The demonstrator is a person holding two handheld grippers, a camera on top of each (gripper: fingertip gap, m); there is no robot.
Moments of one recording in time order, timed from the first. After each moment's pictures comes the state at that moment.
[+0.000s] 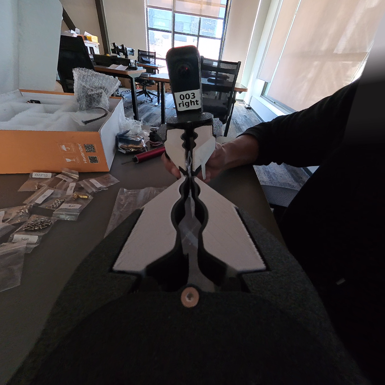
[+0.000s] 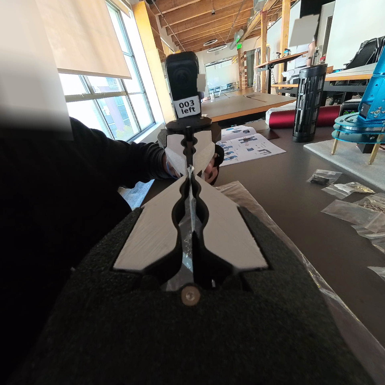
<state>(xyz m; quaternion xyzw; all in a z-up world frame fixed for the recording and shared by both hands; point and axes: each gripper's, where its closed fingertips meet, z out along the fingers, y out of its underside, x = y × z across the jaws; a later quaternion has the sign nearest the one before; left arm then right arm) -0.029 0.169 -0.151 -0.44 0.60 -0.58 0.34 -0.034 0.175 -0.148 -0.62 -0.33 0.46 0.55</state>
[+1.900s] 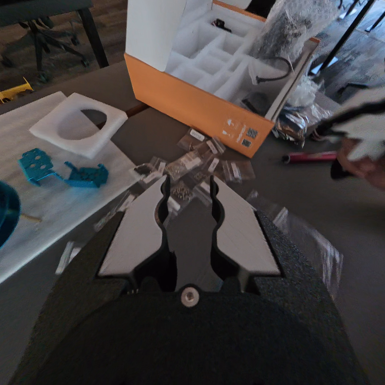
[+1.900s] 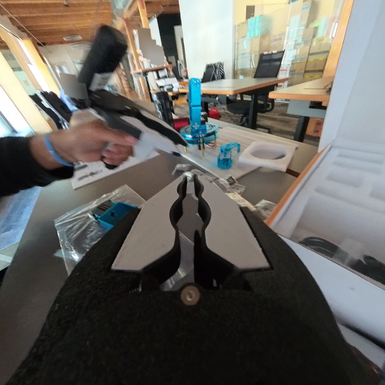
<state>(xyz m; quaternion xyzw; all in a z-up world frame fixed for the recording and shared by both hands) 0.043 0.340 -0.158 -0.73 0.48 -0.31 0.37 0.125 0.243 -0.127 -0.72 -0.17 0.24 0.63</state>
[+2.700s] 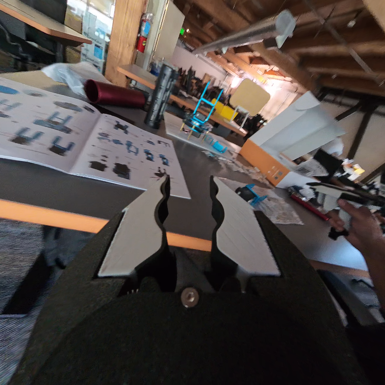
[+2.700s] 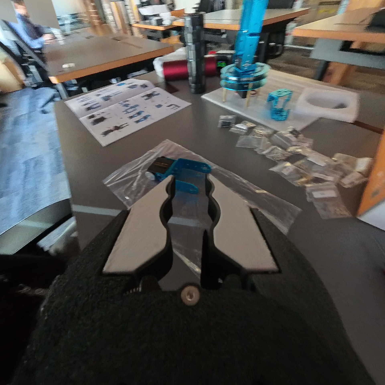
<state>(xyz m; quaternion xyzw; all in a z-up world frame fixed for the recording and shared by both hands) -0.431 0.161 -0.157 -0.72 0.06 -0.36 0.60 0.002 0.155 -0.167 -0.79 -0.18 0.19 0.56</state>
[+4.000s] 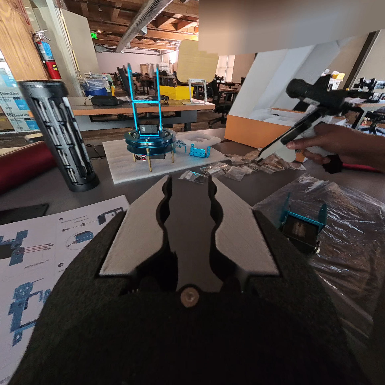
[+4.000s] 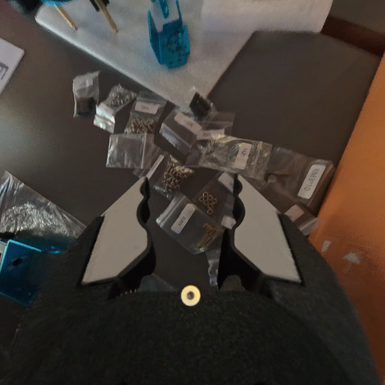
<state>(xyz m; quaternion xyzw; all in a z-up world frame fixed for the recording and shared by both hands) -0.227 0.335 -0.164 -0.65 0.30 -0.31 0.62 0.093 0.364 -0.264 -0.93 -0.07 0.14 0.33</state>
